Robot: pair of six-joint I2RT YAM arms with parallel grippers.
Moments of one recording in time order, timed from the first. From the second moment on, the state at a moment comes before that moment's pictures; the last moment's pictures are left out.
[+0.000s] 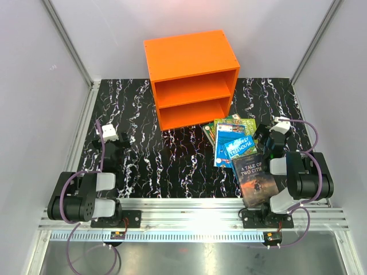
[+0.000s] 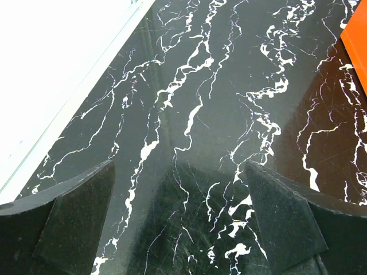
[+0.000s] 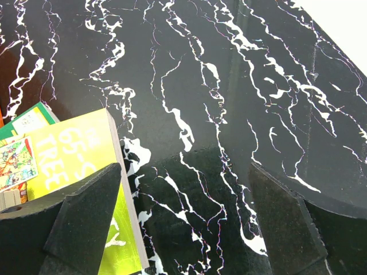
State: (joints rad) left arm -0.05 1.33 0.16 1.02 -0.35 -0.02; right arm -0.05 1.55 0.34 0.98 0.24 0.14
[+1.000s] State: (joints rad) left arm -0.06 0.52 0.48 0.12 -0.43 -0.32; right arm -0.05 1.55 0.34 0.98 0.24 0.14
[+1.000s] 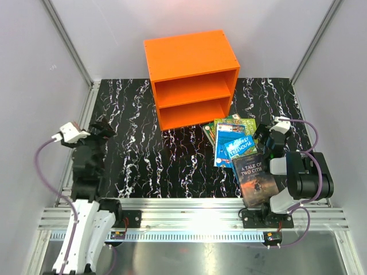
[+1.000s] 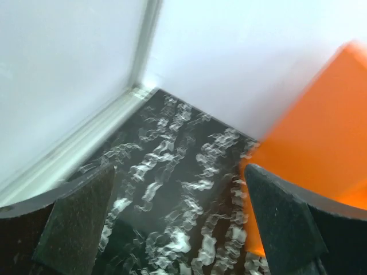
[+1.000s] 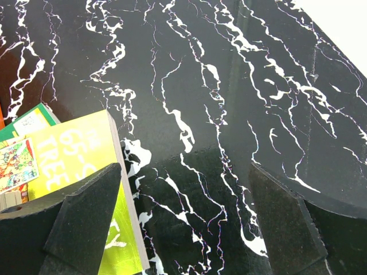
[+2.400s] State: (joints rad) left arm -0.09 0.61 0.86 -1.09 0.20 -0.78; right arm -0.05 1.32 1.10 -0.77 0.06 0.53
